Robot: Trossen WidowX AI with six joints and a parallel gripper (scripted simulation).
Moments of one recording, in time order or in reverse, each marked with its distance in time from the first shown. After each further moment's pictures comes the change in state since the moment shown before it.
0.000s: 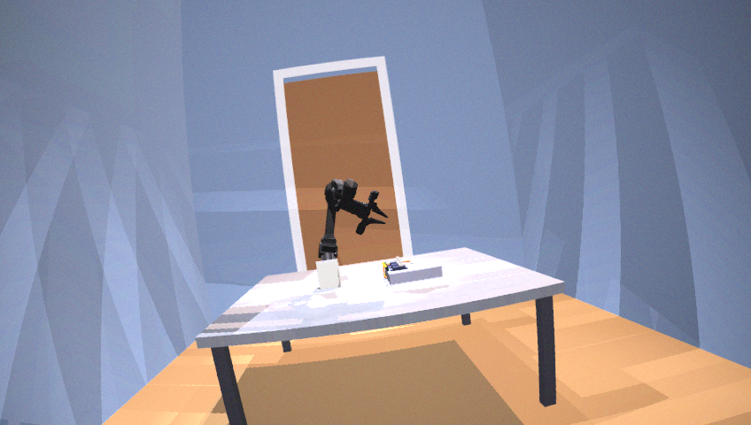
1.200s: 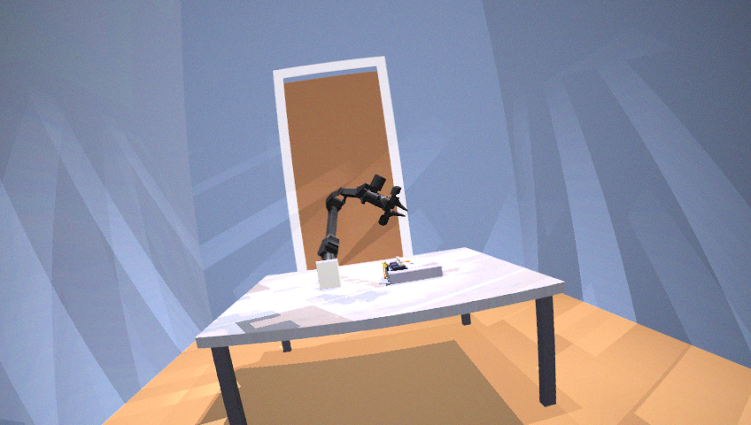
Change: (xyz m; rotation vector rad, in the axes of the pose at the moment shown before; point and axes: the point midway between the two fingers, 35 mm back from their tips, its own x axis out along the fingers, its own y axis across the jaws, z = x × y) arm 0.062 -0.029 0.177 0.056 0.180 0.019
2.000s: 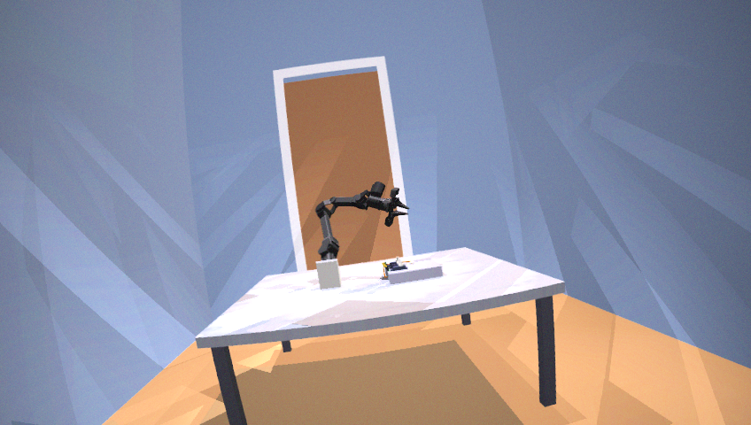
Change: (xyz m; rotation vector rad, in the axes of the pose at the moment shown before) arm -0.021 0.021 0.126 0.133 -0.066 -0.166
